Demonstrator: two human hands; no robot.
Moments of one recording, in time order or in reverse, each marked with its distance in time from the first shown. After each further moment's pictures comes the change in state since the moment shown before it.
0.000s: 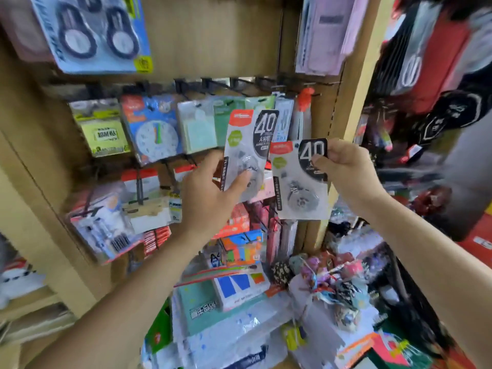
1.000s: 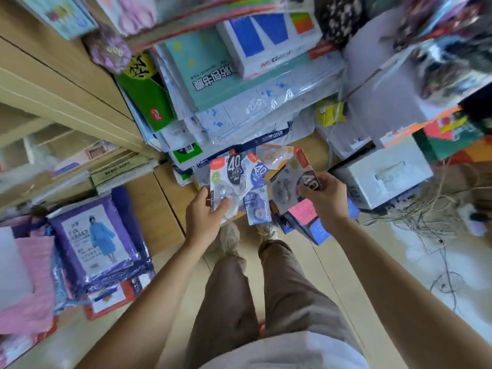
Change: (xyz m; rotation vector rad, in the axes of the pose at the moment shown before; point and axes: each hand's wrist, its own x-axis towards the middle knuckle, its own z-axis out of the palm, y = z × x) left_hand -0.515 -0.233 -0.040 0.096 -0.507 -1.200; right_hand -0.413 0.358 0.191 -0.207 -0.090 1.074
